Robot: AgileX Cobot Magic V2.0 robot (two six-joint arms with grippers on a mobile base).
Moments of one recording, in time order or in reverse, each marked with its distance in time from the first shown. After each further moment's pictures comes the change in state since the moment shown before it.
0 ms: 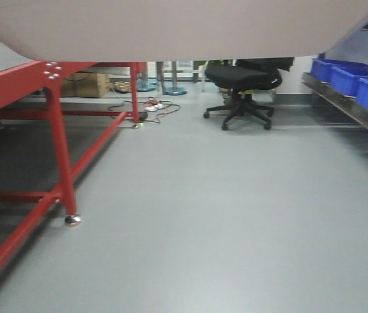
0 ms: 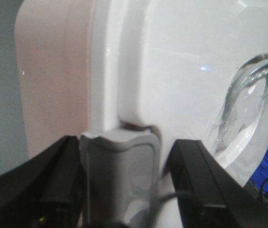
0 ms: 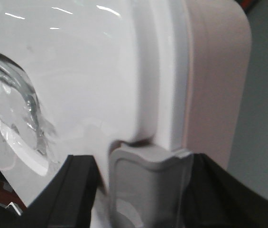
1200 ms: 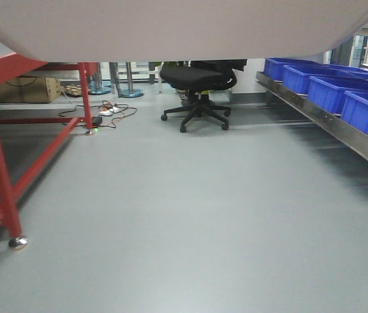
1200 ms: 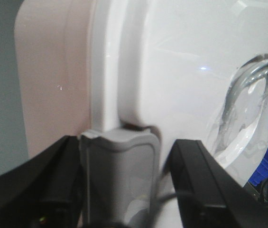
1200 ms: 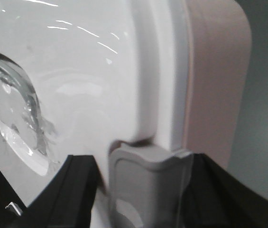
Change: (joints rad) left arm 0.000 0.000 0.000 0.000 0.000 0.000; right arm 0.000 0.000 0.000 -0.001 0.000 0.000
